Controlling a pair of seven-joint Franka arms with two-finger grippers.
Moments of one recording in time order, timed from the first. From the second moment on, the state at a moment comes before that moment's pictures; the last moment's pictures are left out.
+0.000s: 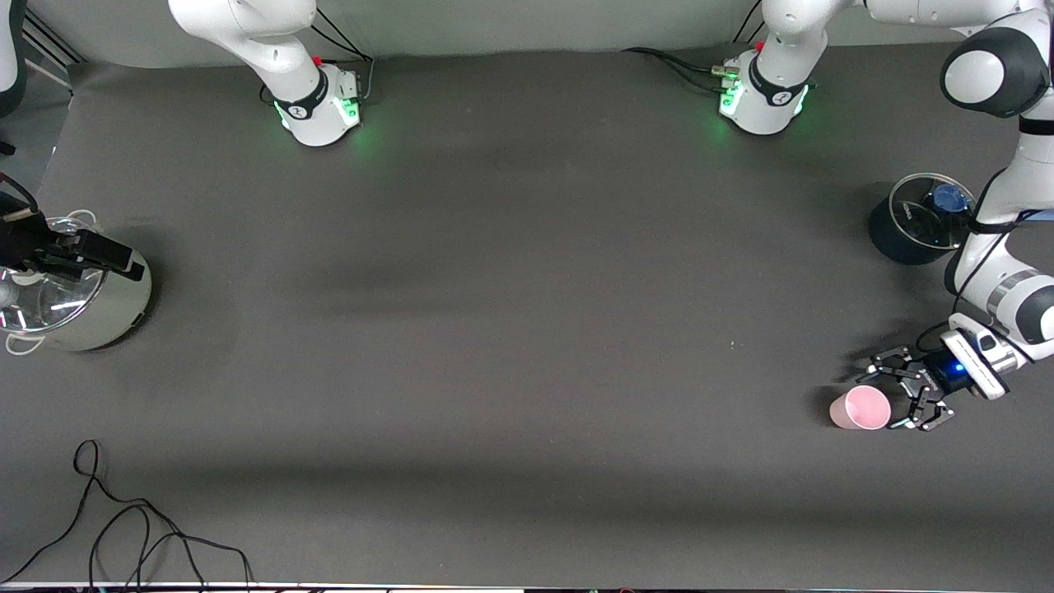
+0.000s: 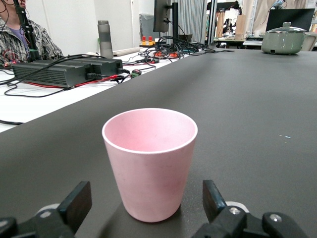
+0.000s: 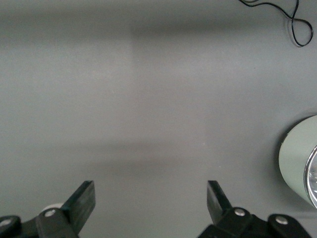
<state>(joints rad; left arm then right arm) 0.61 1.02 -0.16 -1.45 -1.23 1.84 2.44 0.04 0.06 -0.13 -1.58 0.09 1.63 -0.04</state>
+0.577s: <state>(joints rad) 0.58 1.05 -0.18 -1.45 -1.25 1.85 2.44 0.04 0.06 -0.13 -1.58 0.09 1.63 -0.04</state>
